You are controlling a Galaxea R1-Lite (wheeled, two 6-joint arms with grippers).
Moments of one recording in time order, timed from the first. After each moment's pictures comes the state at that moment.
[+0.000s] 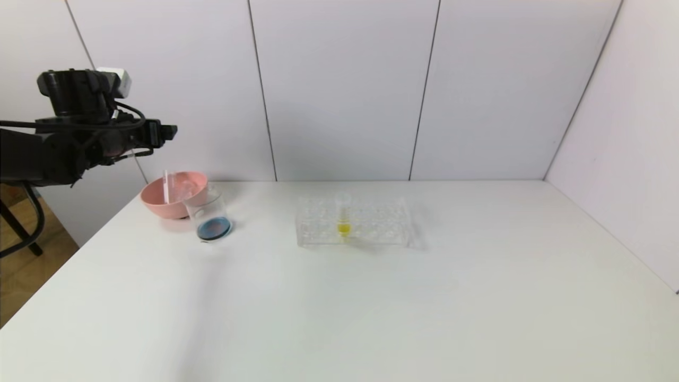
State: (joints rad) left arm 0.10 1.94 -1.42 -0.43 0.10 0.11; right arm 0.00 0.00 0.00 0.01 0.00 0.00
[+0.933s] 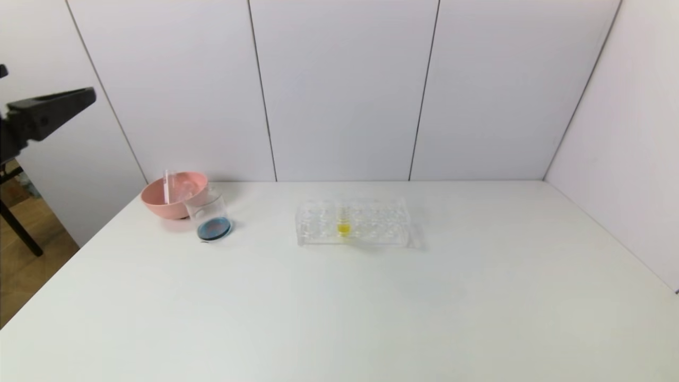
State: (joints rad) left arm 0.04 1.04 -0.89 -0.32 -0.22 0.19; right arm 0.00 0.00 0.00 0.01 0.00 0.00
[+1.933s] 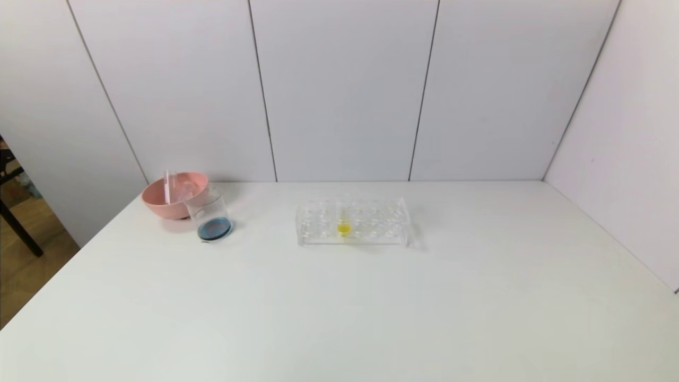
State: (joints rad) left arm 0.02 0.13 -0.11 -0.18 -0.29 0.36; right arm 0.00 0.00 0.00 0.01 0.00 0.00
